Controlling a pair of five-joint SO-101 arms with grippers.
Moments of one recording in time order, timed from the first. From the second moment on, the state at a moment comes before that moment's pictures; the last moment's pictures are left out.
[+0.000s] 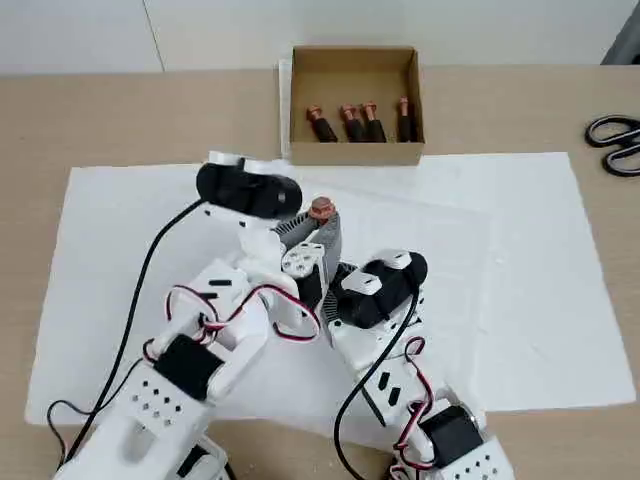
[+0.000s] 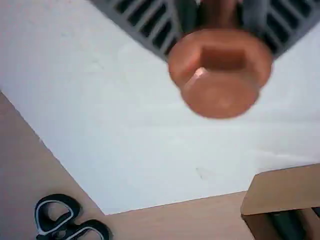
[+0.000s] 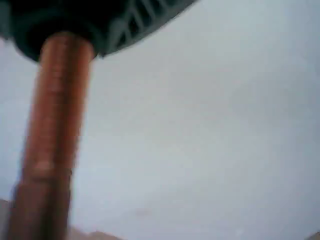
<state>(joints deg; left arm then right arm) 30.4 -54.9 55.7 32.0 25.2 -32.9 -103.1 93.3 34.5 -4.1</state>
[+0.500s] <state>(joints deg) 30.6 -55.2 58.9 31.1 25.7 -32.9 -103.1 93.4 34.5 -4.1</state>
